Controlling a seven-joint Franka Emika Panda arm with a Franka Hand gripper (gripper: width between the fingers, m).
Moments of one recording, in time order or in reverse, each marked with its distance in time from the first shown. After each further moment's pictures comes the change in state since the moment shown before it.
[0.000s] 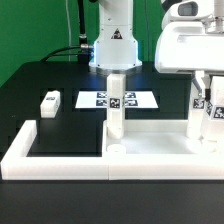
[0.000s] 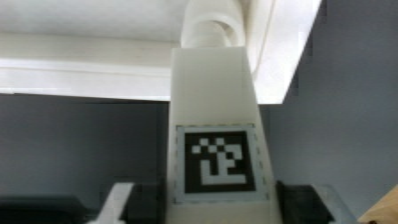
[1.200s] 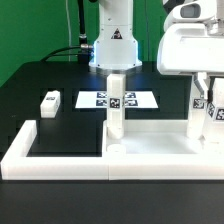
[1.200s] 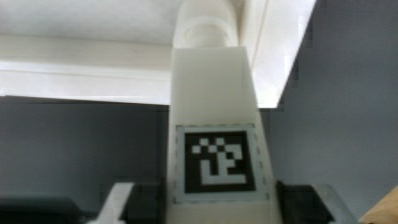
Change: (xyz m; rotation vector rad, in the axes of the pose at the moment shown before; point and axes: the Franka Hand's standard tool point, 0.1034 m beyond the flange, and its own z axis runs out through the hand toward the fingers) arm -0.001 -0.003 0.002 0.001 -0.004 -0.006
